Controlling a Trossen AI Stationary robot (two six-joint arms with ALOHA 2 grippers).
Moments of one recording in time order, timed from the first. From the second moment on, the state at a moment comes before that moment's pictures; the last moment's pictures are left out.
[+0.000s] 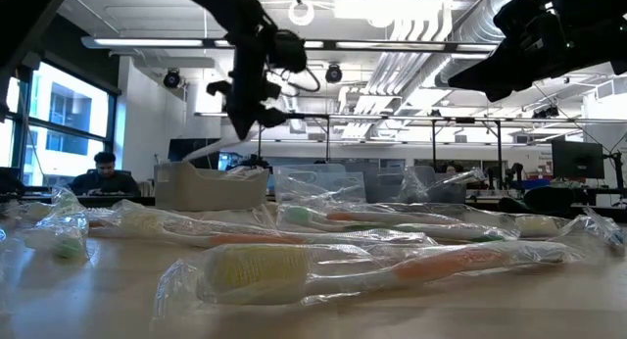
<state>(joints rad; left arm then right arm) 0.56 1.87 1.64 -1.02 -0.71 -0.39 -0.26 0.56 0.25 0.12 -0.08 -0.08</state>
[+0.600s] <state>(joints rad) 0.62 1.88 1.41 -0.80 -0.72 -0.32 -0.26 0.56 0.25 0.05 -0.11 0.06</state>
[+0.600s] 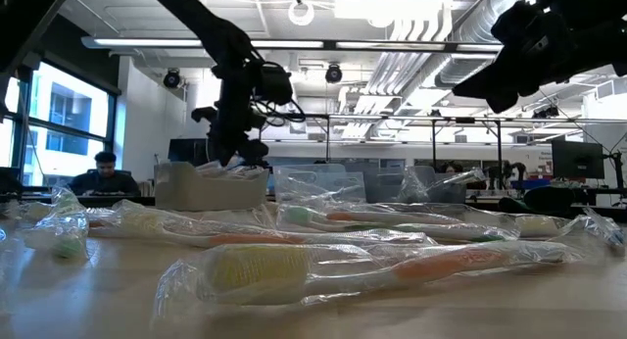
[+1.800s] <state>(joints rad) 0.62 1.88 1.39 -0.65 -0.67 -0.21 -0.26 0.56 0.25 0.01 -0.11 0.08</state>
